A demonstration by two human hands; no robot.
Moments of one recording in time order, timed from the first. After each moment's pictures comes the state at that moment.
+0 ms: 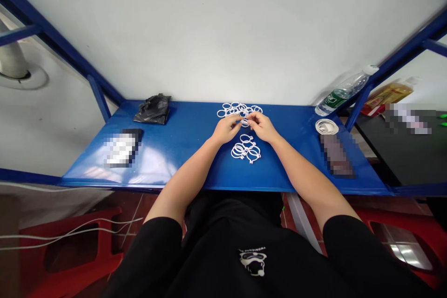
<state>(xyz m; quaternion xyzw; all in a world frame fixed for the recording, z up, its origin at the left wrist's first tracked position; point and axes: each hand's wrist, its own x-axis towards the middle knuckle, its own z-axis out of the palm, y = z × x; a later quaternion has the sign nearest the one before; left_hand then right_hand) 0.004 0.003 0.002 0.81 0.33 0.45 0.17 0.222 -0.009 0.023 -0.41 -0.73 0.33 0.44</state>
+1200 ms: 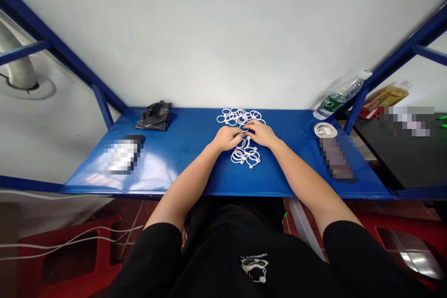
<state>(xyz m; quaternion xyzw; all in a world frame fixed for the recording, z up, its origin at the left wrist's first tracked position) 0.001 -0.014 0.024 0.86 0.36 0.31 0.19 0.236 -0.001 0.012 -0.49 -0.84 0.12 0.20</state>
